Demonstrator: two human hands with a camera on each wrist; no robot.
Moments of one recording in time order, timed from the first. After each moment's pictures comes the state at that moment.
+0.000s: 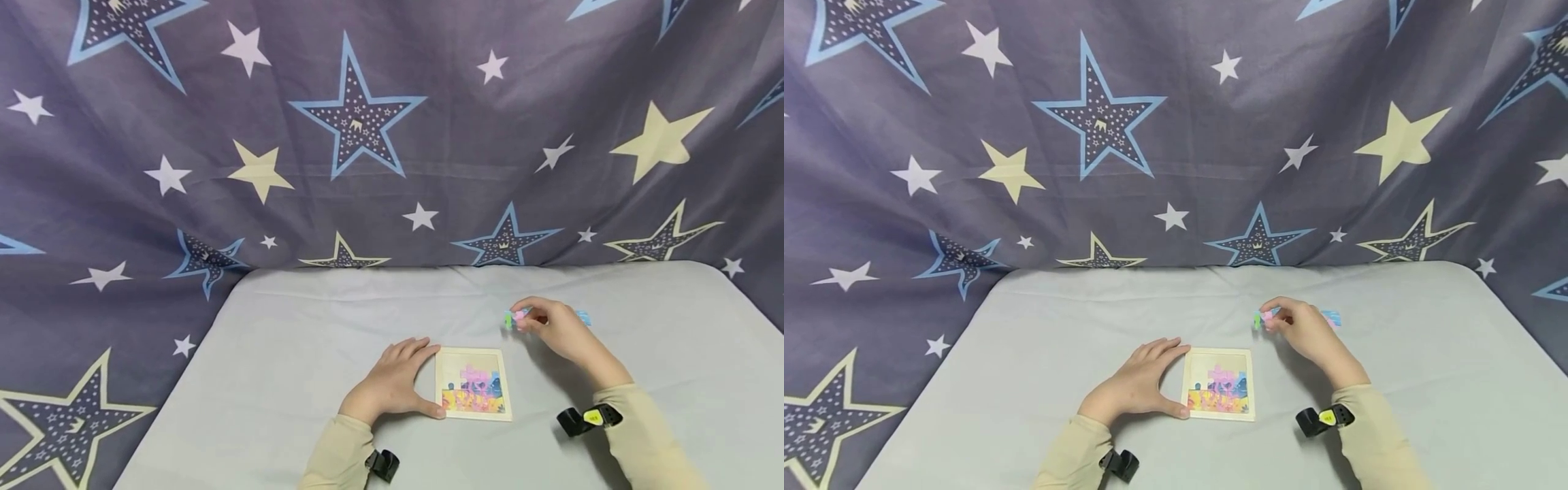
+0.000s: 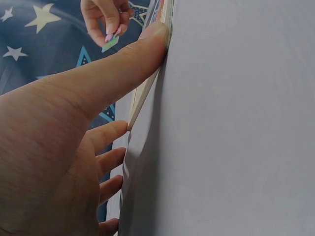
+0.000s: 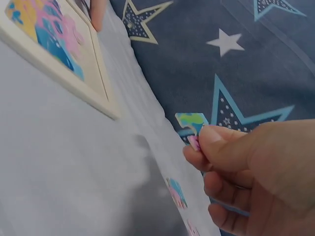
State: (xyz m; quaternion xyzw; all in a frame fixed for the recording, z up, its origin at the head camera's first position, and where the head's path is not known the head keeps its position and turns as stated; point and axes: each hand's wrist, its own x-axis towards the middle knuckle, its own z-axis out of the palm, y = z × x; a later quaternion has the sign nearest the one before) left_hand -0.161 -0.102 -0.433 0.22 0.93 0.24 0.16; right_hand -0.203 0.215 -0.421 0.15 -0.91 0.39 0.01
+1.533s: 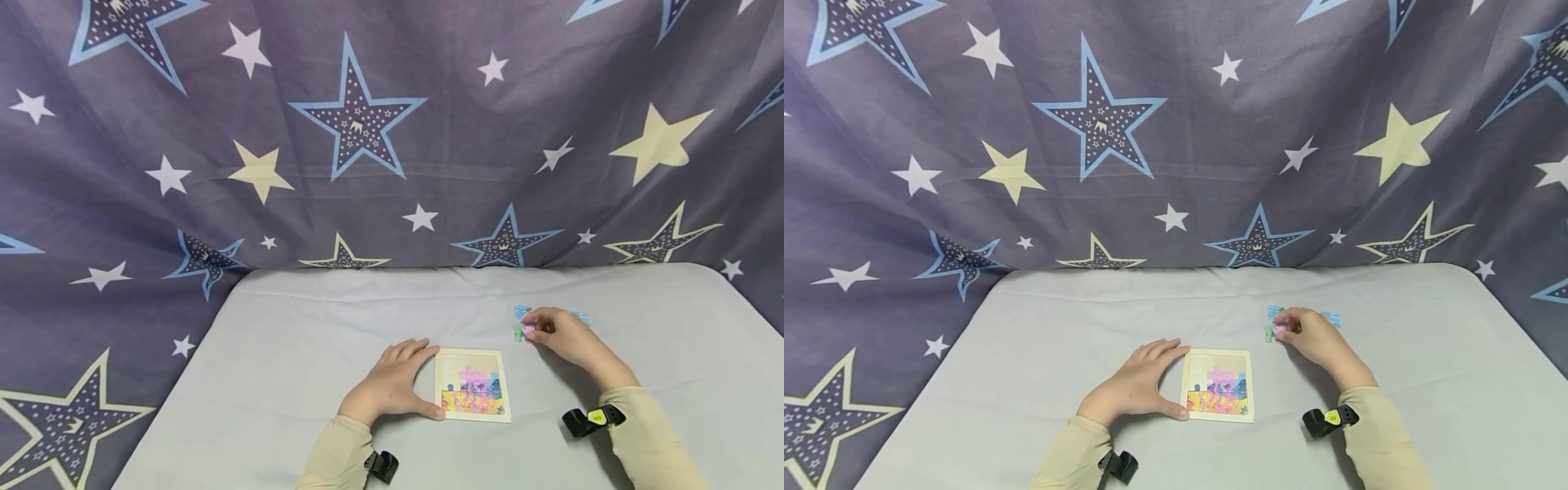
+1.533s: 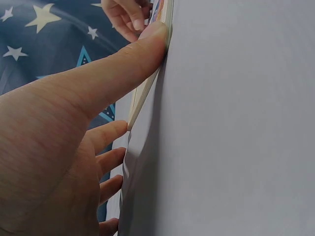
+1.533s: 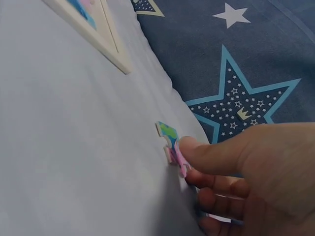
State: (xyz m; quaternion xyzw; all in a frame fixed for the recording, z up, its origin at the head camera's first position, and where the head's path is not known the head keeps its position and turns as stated) left_hand -0.163 -0.103 -0.436 0.22 0.93 0.25 0.17; right_hand -0.207 0.233 -0.440 0.13 -0.93 0.35 -0.01
